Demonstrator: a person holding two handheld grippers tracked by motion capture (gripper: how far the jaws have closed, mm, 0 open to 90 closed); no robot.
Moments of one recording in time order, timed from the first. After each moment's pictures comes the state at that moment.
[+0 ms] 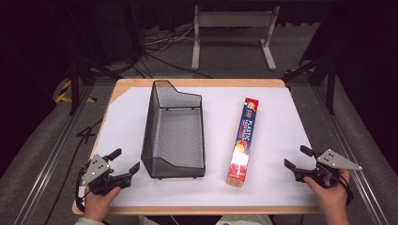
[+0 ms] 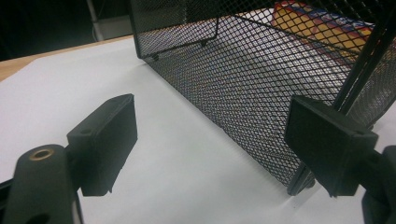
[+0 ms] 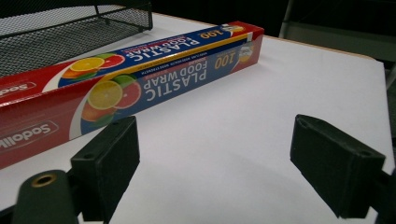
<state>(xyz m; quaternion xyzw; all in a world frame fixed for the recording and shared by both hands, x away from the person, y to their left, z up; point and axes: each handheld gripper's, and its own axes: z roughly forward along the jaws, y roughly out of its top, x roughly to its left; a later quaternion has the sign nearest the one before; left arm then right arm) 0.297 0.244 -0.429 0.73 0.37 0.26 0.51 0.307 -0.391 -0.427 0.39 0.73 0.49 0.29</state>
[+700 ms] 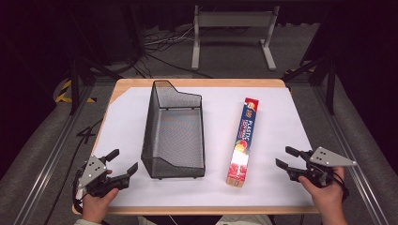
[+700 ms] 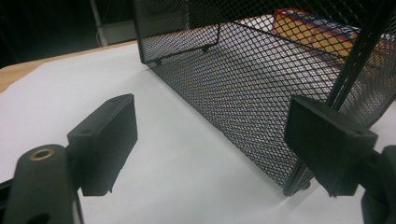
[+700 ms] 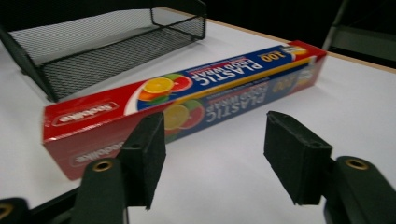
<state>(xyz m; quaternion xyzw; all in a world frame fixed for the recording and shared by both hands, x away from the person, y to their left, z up) 0.292 0.248 -0.425 0.72 0.37 0.27 0.52 0.303 -0.359 -0.400 0.33 0.76 0.50 0.24</state>
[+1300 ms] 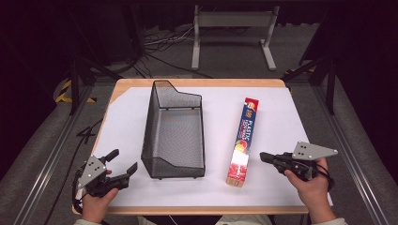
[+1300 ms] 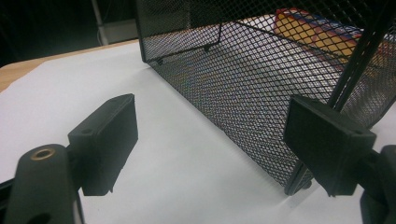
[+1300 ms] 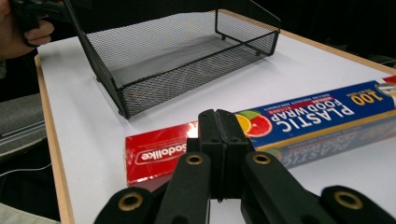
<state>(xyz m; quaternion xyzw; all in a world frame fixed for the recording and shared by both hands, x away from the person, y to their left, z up) 0.292 0.248 -0.425 0.72 0.38 0.27 0.52 0.310 -0.308 -0.371 0.25 0.80 0.51 0.17</state>
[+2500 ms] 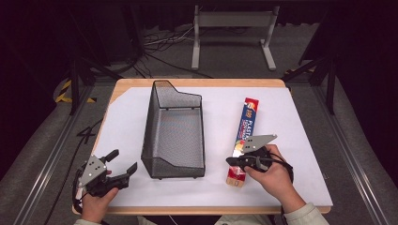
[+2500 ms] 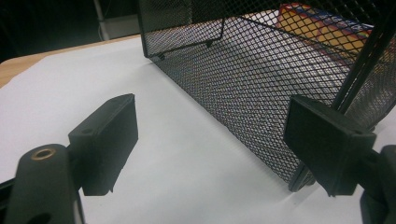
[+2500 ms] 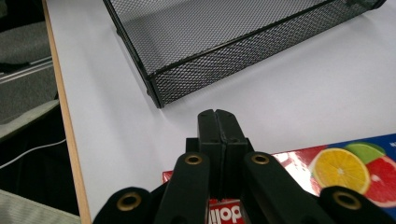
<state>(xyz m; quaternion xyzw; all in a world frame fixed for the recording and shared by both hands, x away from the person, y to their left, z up) 0.294 0.249 -0.427 0.72 0.38 0.26 0.51 0.343 -0.207 -0.375 0.22 0.89 0.38 0.09</state>
